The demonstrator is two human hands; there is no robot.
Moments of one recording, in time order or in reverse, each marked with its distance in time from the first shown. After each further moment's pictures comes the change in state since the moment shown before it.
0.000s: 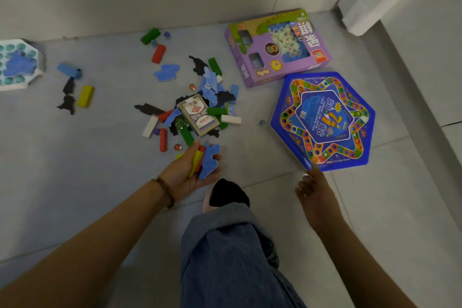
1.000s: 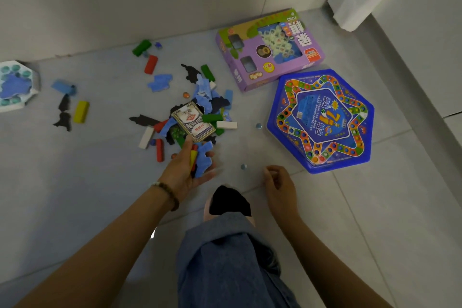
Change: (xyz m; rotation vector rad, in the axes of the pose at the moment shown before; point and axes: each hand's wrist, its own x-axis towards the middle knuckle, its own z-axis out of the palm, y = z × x) left_hand 0.007 0.012 0.020 0.158 0.176 0.170; right_hand 0.017 0.059 0.041 -0.732 -0.077 -0.515
